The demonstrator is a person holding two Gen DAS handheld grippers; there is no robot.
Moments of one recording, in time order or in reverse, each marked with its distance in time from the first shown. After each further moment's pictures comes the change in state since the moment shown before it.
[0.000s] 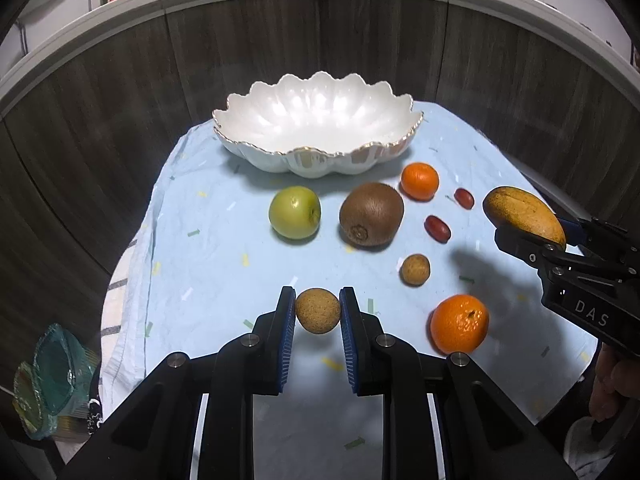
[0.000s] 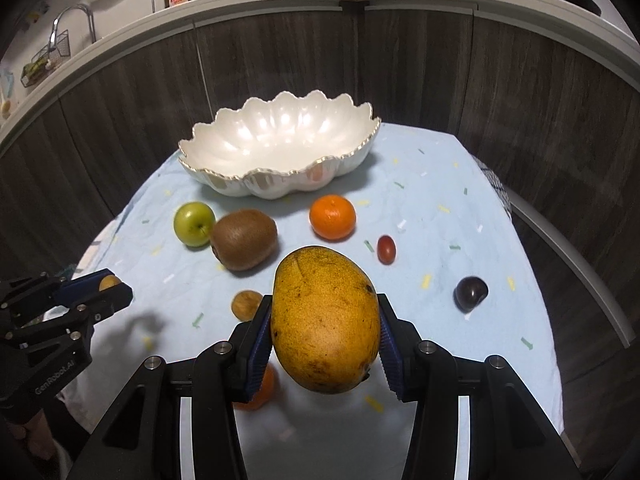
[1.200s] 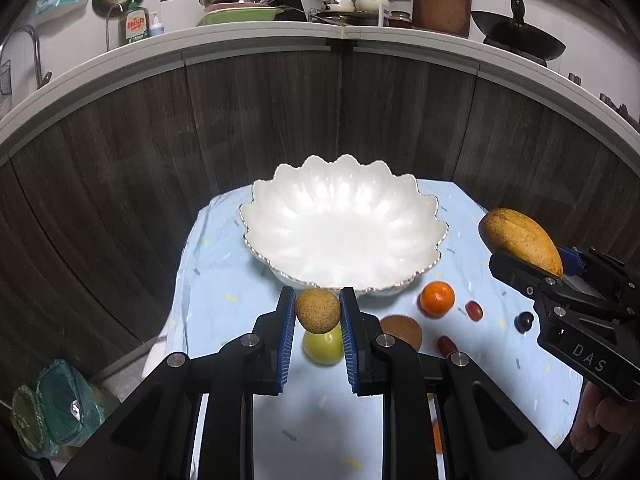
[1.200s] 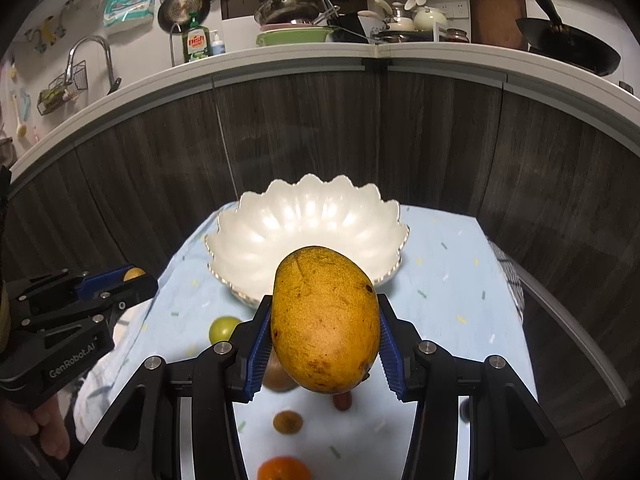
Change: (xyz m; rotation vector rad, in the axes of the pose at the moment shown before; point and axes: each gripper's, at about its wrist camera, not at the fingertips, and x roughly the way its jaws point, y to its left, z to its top) left arm -0.017 0.041 0.096 -0.054 -0.137 0.000; right arm -0.015 0.018 0.093 -0.027 -0.151 0.052
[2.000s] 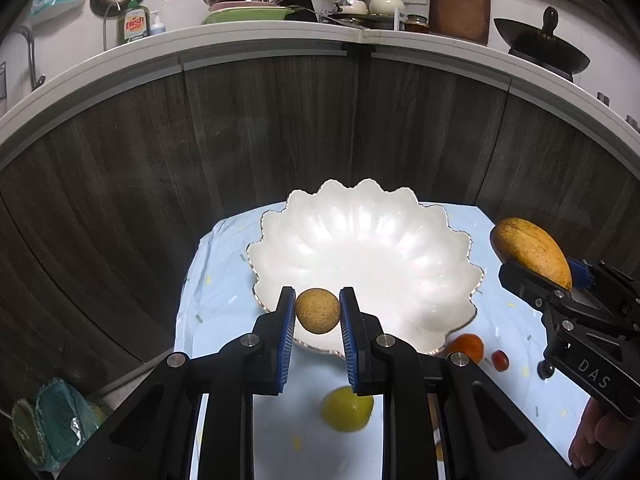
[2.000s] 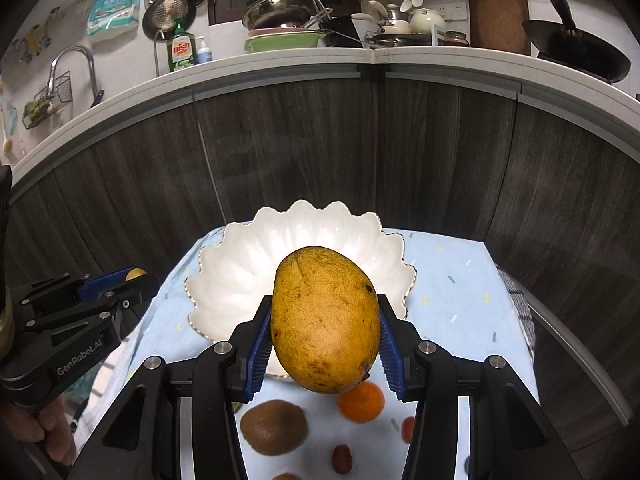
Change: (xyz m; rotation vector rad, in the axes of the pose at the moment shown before) left arm 0.048 0.020 0.046 -0.014 -0.011 0.021; right arm 0.049 -0.005 0.041 0.026 -0.009 -0.025
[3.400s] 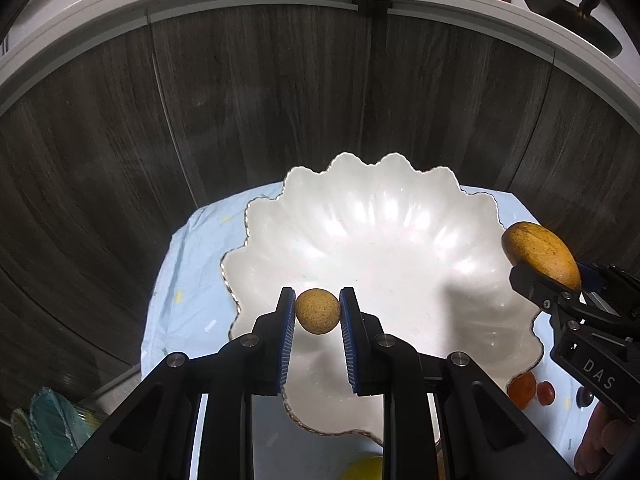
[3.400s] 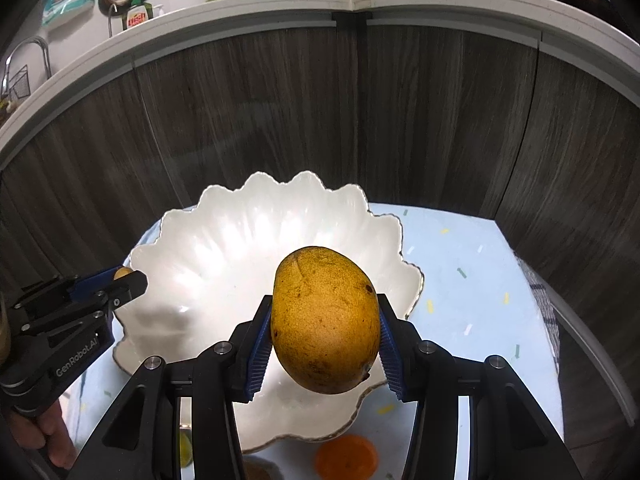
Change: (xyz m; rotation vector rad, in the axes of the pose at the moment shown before) left arm 0.099 0.007 0.017 0.001 0.100 -0.002; right arm 0.098 -0.019 0.013 0.039 0.129 -0.056
